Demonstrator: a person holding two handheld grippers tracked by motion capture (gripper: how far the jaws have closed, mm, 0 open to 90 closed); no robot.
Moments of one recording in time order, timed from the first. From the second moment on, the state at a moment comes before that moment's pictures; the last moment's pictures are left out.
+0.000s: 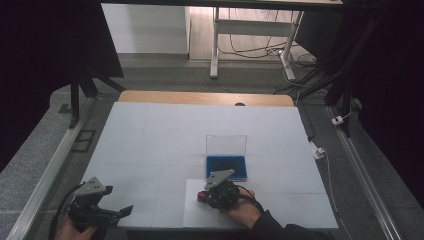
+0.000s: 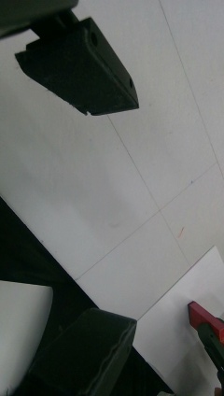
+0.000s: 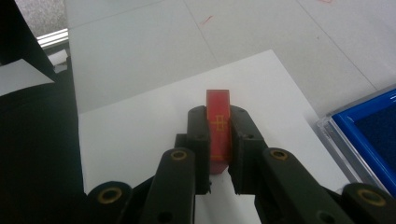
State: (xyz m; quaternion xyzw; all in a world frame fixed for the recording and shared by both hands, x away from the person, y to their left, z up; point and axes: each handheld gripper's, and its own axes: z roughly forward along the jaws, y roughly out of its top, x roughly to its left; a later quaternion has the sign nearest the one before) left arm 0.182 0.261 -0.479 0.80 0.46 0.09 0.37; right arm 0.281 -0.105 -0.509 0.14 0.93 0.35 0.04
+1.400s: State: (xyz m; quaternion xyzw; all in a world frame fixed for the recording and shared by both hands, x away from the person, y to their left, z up) left arm 0.182 0.261 -0.479 0.80 0.46 0.09 0.37; right arm 0.295 -0.125 -0.480 0.18 0.91 0.38 0.04
